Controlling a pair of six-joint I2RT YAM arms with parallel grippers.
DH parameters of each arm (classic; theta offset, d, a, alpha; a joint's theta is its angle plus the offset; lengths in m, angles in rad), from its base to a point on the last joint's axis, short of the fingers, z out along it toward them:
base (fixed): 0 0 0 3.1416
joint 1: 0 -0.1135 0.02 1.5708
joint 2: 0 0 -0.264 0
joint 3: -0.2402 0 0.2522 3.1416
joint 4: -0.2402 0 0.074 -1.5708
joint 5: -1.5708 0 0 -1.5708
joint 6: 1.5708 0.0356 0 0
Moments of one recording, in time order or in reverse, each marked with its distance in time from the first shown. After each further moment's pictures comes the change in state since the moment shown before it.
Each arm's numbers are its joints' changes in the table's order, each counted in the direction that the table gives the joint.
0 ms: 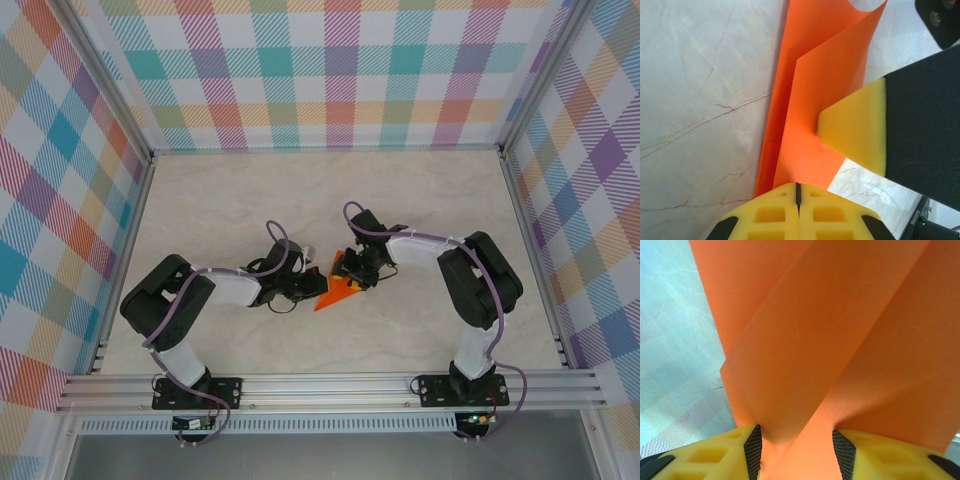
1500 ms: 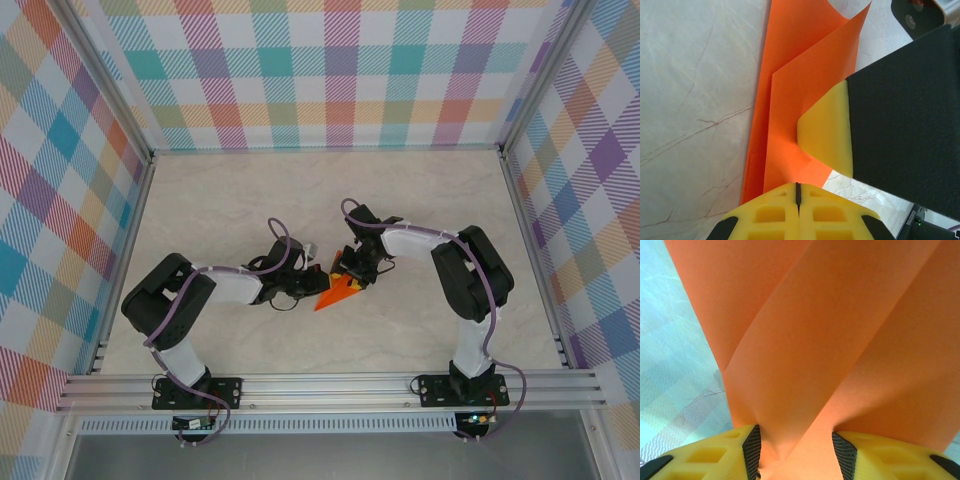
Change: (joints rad) left arm 0.000 0.008 -0.026 0.002 -0.012 0.007; right arm 0.000 0.072 -0.093 -0.117 0.023 0.000
